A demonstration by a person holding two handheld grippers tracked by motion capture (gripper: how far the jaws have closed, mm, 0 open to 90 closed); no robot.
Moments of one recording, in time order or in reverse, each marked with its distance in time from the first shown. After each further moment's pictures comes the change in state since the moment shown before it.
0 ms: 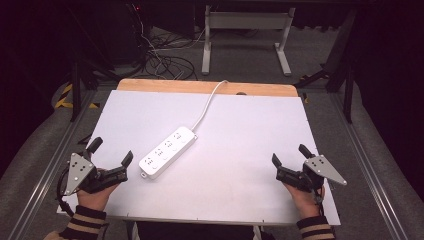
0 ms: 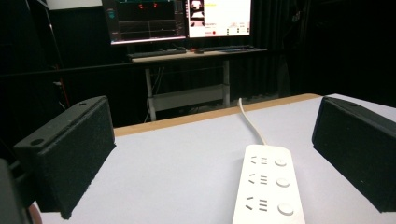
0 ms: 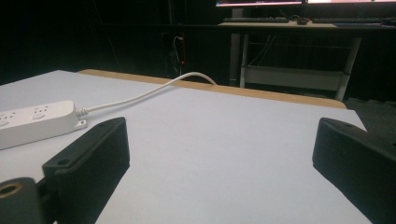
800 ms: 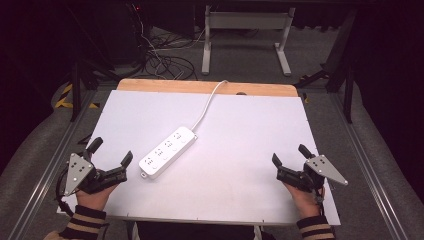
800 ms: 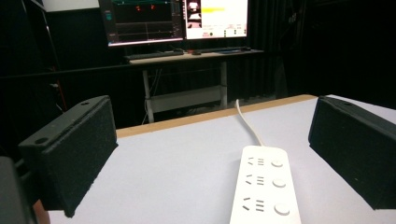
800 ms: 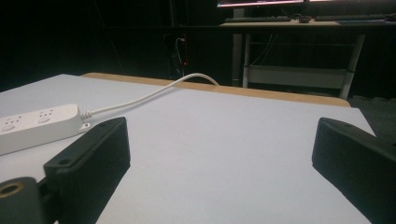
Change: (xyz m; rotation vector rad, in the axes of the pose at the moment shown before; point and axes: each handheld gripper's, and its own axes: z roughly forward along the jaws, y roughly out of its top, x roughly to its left) left arm 0.000 0.002 -0.003 -0.005 -0.010 0.002; right arm -0.001 0.000 -0.001 -0.006 0.012 0.022
